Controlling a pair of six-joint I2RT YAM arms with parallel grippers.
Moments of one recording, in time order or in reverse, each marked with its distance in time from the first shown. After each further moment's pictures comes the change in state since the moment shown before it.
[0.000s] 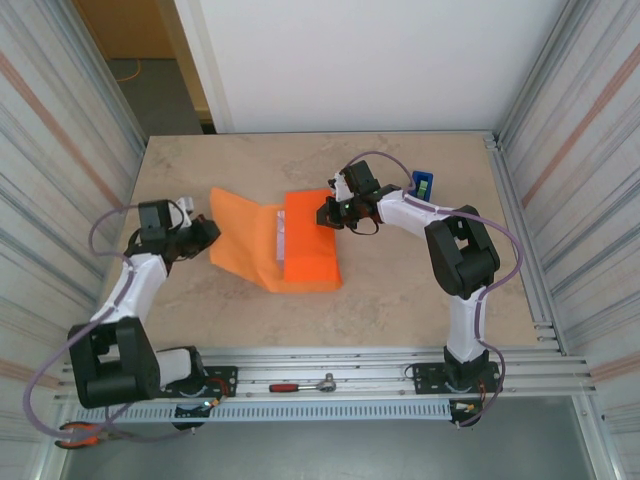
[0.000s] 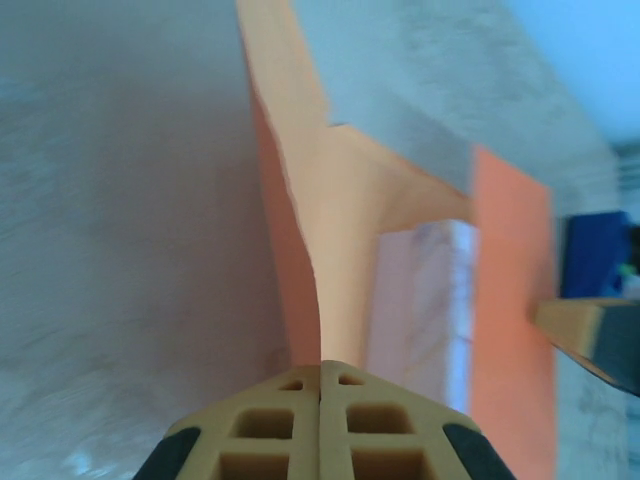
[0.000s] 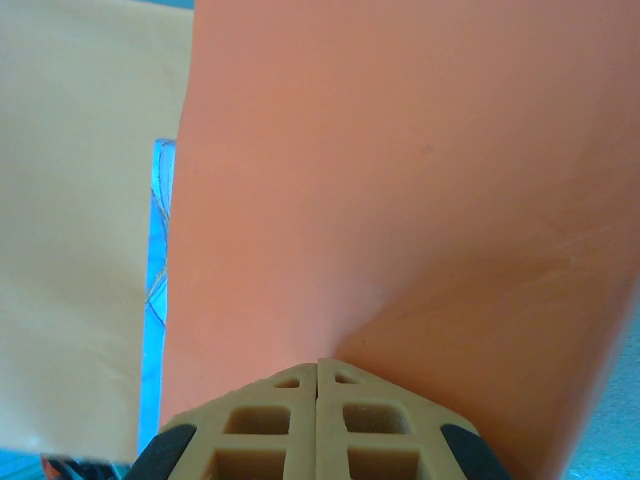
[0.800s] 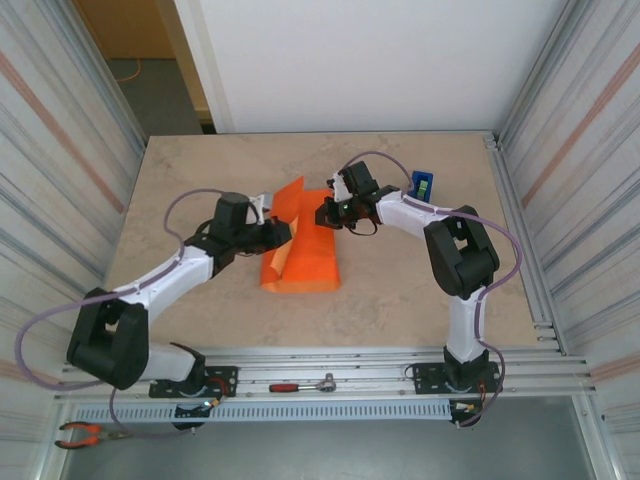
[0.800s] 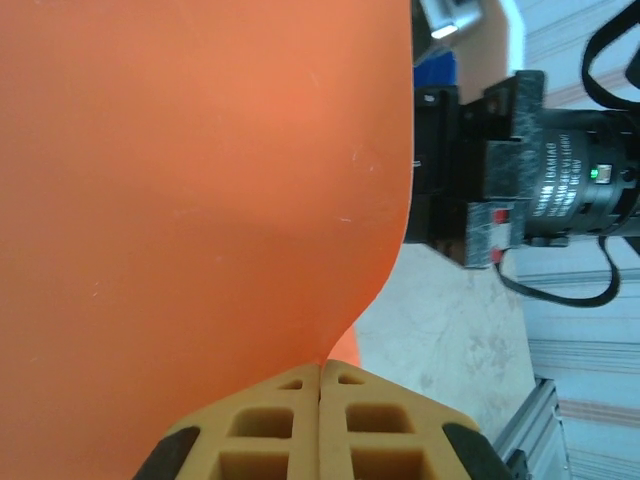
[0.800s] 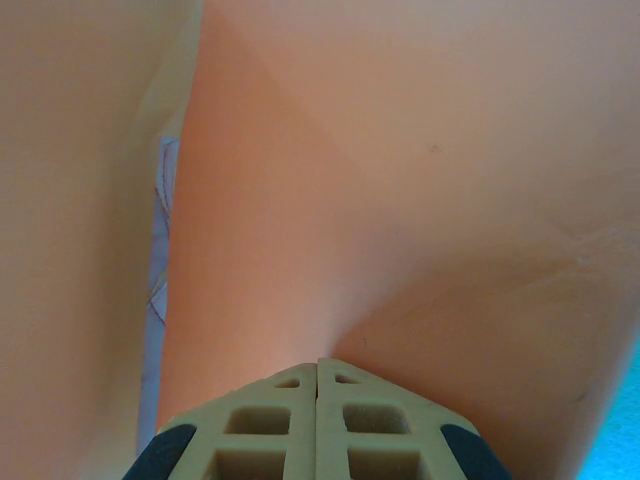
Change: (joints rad) left arm -0.558 0.172 0.081 0.225 -0.080 -0.235; right arm 0.009 0.000 -0.005 0.019 0.007 0.000
